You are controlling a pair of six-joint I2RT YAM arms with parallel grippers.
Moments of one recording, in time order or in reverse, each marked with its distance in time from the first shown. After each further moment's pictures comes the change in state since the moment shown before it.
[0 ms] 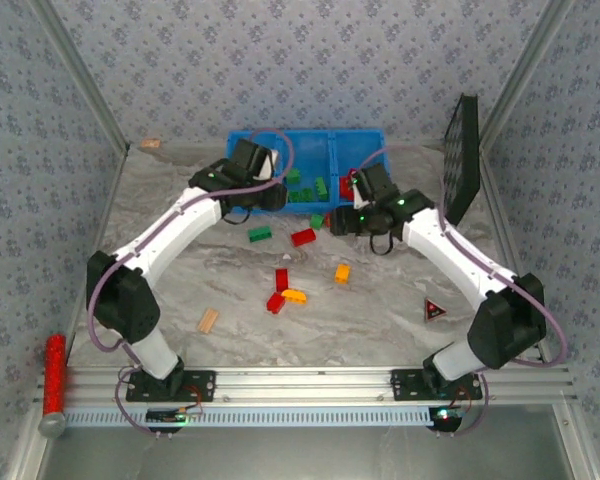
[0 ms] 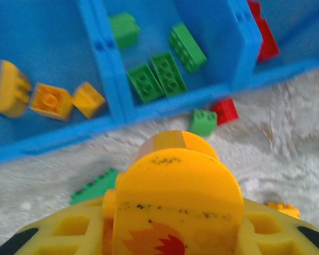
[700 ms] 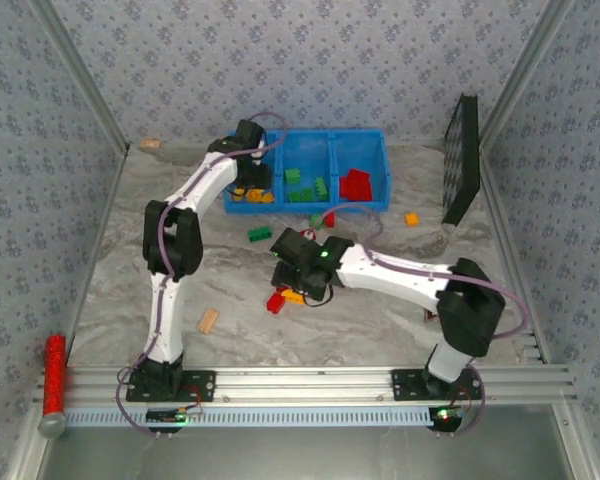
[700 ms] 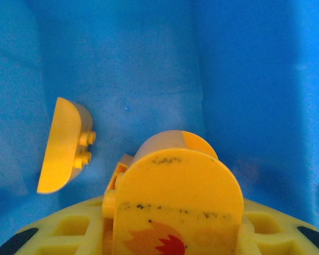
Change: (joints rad) left arm 0.195 0.600 0.491 -0.121 -0.009 0.019; right arm 0.474 0.209 -0.012 0.048 0.075 0.793
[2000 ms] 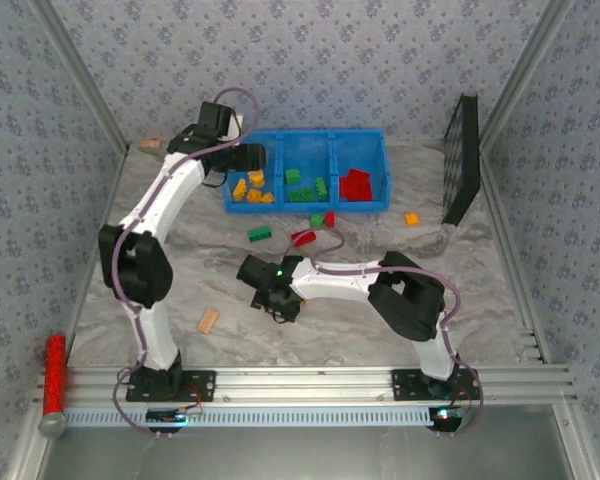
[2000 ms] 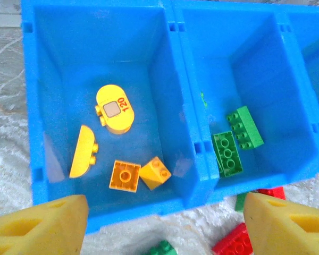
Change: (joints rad) left arm 0.041 -0.401 -0.239 0.114 0.136 0.011; right arm 0.110 0.302 0.118 0.041 -0.005 0.186
